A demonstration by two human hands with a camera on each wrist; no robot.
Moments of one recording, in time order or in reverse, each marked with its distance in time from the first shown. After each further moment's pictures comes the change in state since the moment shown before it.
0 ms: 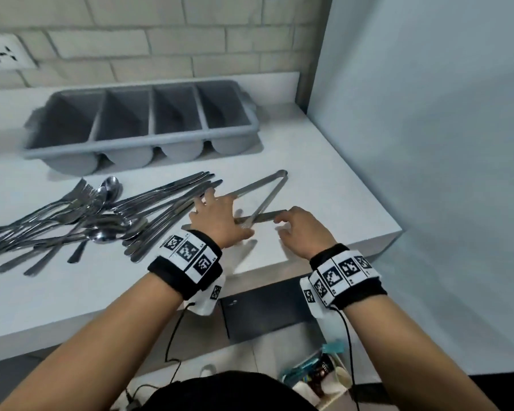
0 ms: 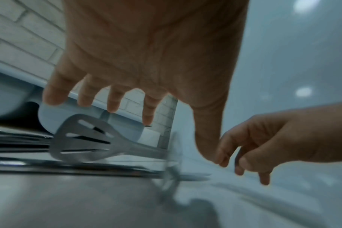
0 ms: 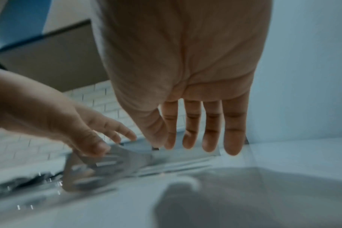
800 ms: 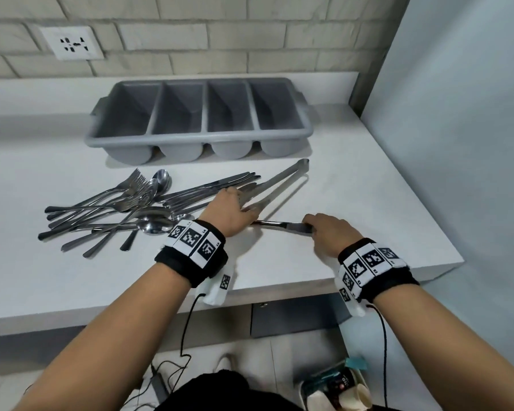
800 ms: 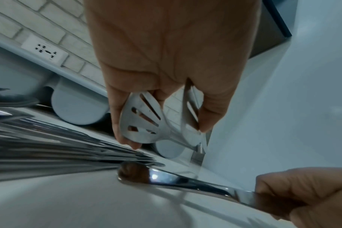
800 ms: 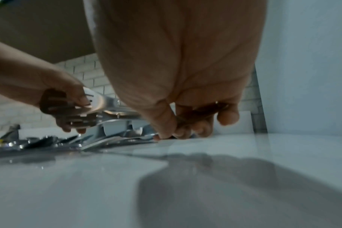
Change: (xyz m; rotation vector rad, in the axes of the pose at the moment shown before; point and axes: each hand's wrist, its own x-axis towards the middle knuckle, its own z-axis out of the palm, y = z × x) left_hand 0.020 -0.054 -0.035 -0.261 0.078 -0.043; right_hand 0.051 -0.015 0.009 -0.356 -0.230 -0.102
